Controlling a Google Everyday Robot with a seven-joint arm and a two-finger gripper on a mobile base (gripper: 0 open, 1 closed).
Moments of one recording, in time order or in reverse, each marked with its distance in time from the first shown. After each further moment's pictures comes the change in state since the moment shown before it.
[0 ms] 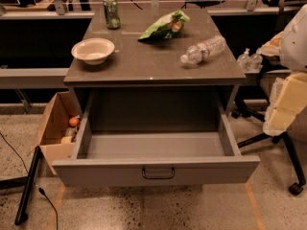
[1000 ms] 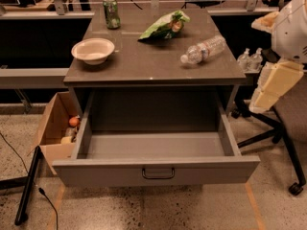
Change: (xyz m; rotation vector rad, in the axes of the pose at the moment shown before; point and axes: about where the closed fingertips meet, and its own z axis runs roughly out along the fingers) arm -0.025 -0.044 -0.003 0.204 -0.099 -0.101
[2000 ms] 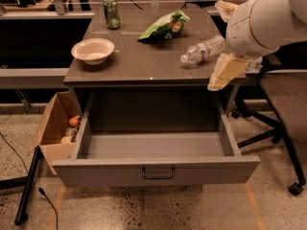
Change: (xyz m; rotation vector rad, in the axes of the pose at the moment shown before) arm -0.064 -0.061 0.051 0.291 -0.150 -0.160
